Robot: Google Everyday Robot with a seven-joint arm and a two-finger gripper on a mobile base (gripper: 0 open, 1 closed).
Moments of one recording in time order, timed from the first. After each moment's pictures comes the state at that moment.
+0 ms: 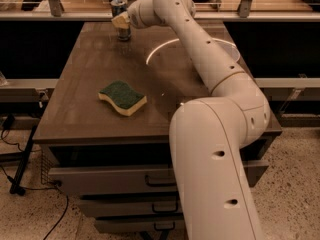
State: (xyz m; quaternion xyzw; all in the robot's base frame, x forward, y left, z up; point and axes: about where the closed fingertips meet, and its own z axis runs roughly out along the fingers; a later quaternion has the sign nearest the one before) arm 0.916 0.120 0.904 -0.39 0.72 0.19 0.54
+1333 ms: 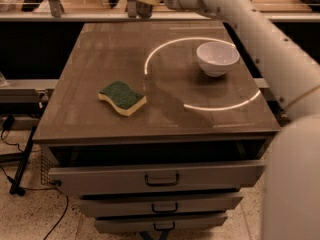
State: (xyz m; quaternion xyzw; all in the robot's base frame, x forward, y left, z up) arm 0.839 0.011 1.023 -0.32 0.67 0.20 0.64
